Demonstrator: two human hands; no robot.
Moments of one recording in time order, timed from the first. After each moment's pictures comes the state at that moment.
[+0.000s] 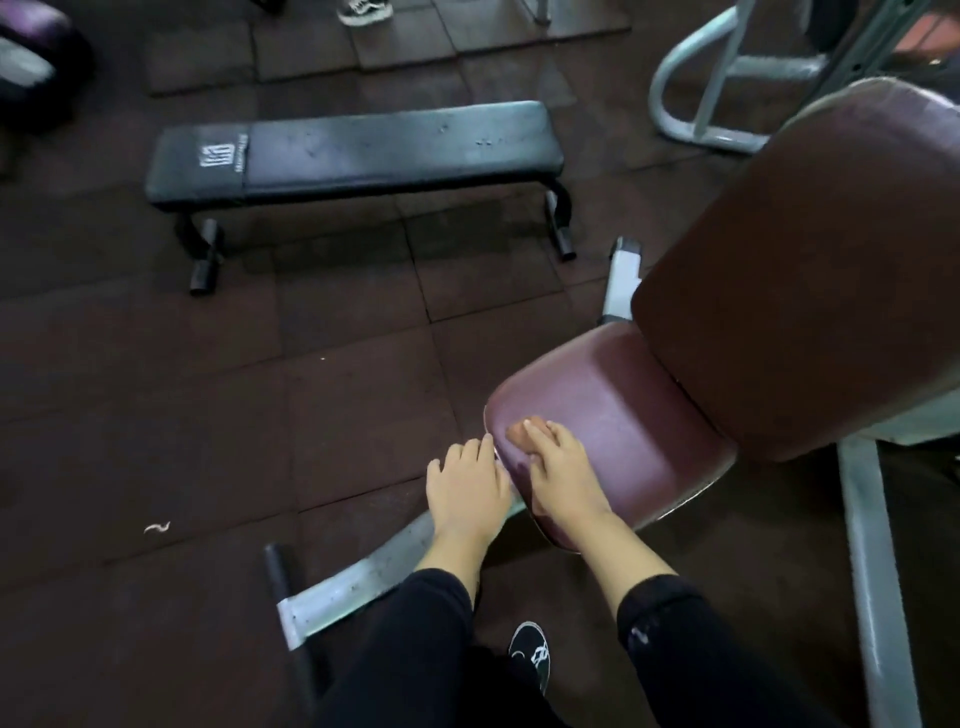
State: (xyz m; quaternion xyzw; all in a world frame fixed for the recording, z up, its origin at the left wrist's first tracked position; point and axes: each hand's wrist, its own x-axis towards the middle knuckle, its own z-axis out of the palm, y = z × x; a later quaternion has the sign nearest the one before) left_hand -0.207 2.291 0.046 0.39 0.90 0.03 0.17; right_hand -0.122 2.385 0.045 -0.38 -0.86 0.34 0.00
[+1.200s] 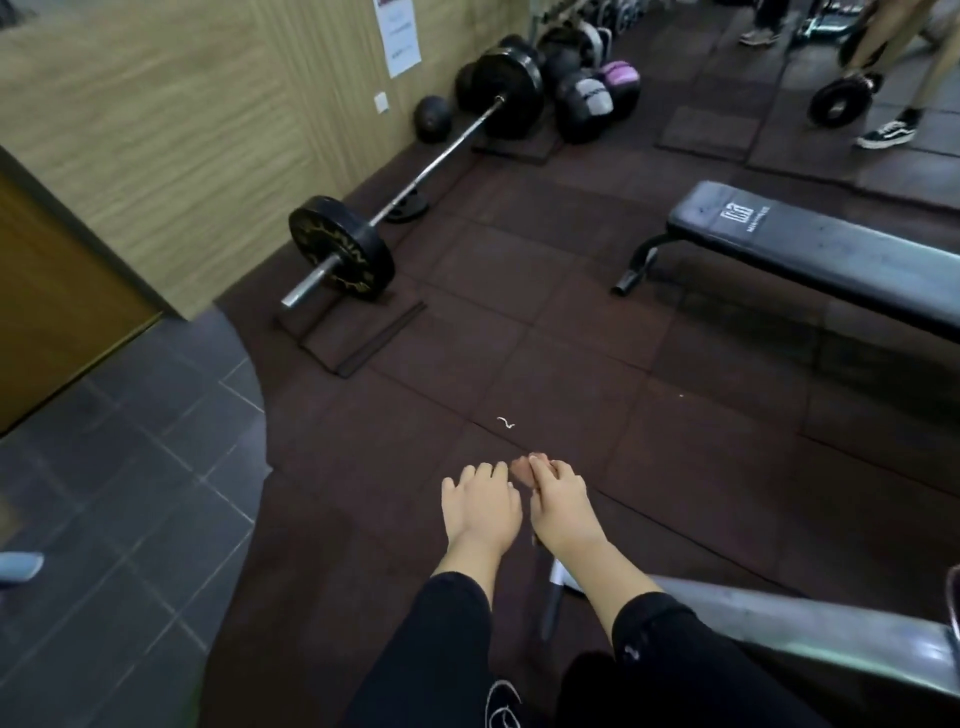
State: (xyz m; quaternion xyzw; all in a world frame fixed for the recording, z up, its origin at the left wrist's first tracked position) left_hand -0.317 1.717 0.146 -0.01 0.99 0.06 0.15; right_hand -0.316 1.827 0.124 -0.02 -0.94 0.29 -0.15
